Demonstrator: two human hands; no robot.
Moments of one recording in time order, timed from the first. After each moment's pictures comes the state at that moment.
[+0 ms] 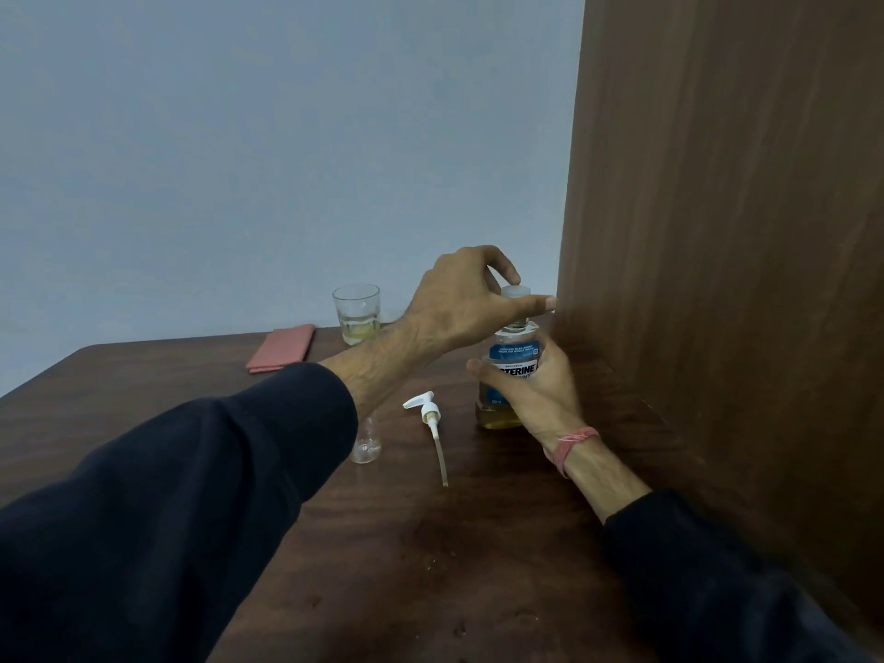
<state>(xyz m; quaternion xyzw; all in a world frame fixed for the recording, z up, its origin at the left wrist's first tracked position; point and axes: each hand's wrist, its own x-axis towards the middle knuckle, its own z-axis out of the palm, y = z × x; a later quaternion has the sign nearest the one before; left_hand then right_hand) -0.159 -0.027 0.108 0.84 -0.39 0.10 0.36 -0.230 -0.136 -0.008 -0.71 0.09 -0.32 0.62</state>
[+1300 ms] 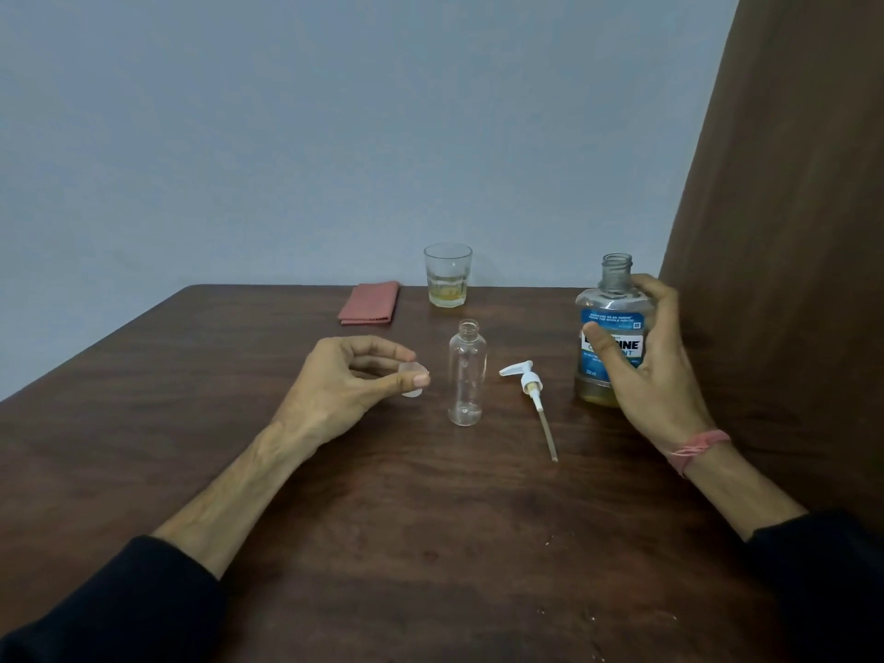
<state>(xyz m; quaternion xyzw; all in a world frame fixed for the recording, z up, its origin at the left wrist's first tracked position) -0.127 0.203 -0.007 0.80 -0.20 -0.01 0.56 -0.237 -0.117 -0.008 -0.78 0.03 -0.37 0.51</state>
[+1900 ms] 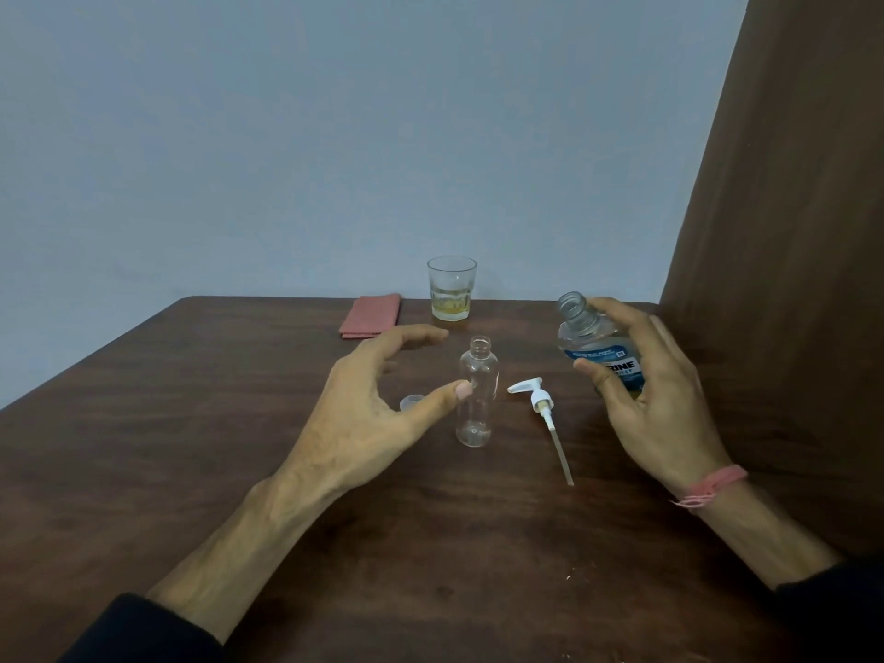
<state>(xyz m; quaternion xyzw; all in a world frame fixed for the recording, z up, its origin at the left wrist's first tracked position) -0.158 0.195 0.002 0.80 -0.30 0.10 0.50 -0.241 -0.101 -0.009 -0.85 -0.03 -0.40 0.34</state>
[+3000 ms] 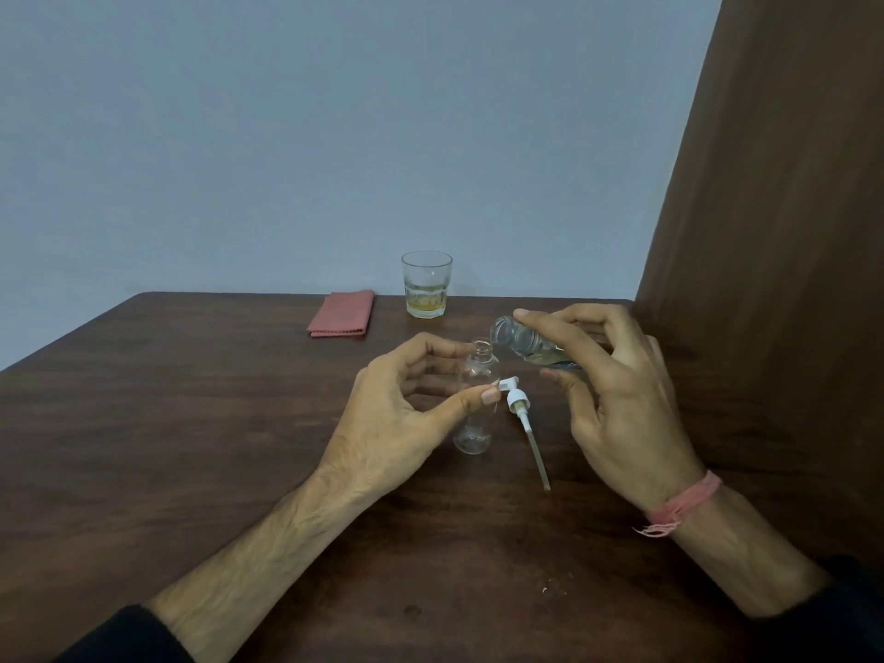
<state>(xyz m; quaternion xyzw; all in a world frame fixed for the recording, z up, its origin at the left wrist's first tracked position) -0.162 0.141 -0.007 0.74 -0.31 0.03 0.60 -0.242 -0.089 -0.009 -0.88 -0.05 -0.45 0.13</state>
